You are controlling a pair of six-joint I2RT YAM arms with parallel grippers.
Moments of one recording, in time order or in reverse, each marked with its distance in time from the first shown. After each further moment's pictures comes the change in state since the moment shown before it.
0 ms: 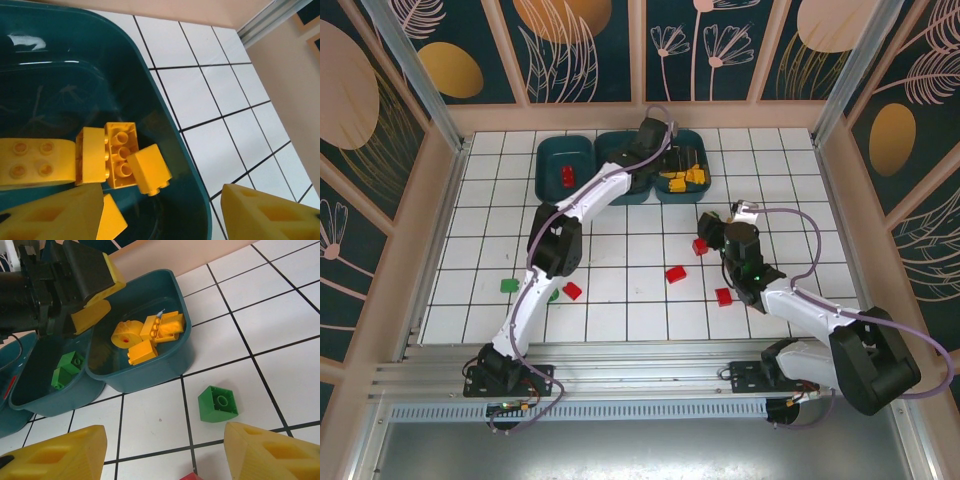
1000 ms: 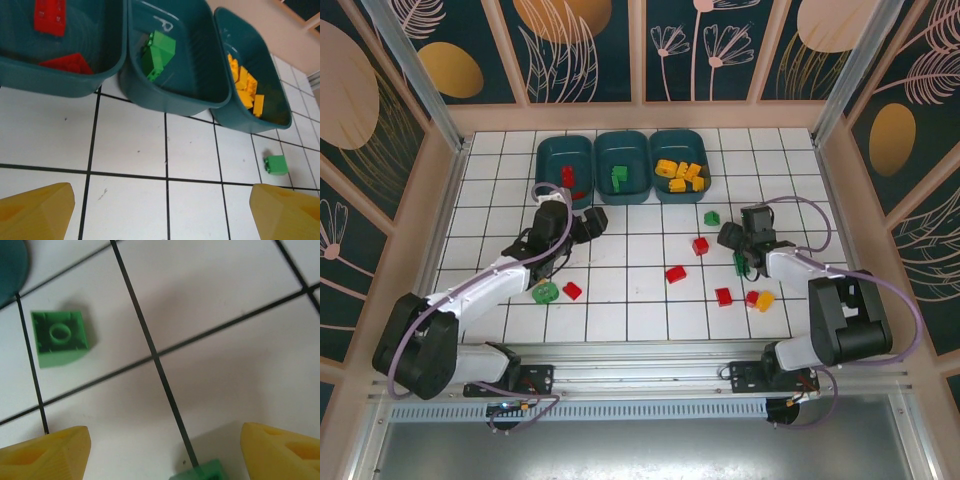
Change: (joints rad) left arm 0.106 -1.248 -1.673 0.455 -0.289 -0.163; right arm -0.302 0.257 0.179 -0.482 -0.252 0.007
